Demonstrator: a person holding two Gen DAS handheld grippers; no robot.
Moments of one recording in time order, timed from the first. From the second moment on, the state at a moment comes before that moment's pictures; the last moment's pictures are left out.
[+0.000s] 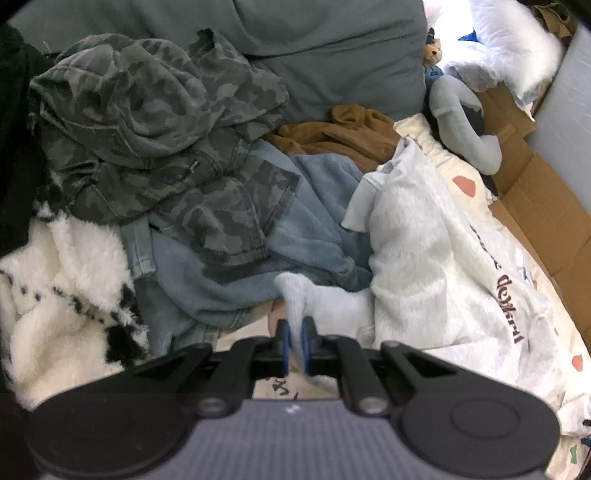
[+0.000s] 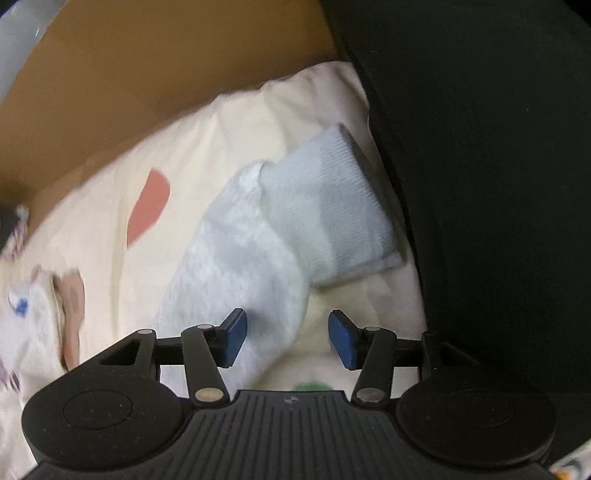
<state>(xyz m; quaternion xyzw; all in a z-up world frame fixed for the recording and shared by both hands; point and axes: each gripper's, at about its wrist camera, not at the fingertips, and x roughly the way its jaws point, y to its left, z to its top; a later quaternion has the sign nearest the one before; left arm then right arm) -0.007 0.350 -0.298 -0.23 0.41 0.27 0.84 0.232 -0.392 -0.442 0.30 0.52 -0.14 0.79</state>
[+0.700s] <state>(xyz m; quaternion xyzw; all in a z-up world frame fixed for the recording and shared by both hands) -0.024 0.294 -0.265 -0.27 0.42 0.22 0.84 0.252 -0.424 -0.327 0.28 0.40 -0.10 0.87</state>
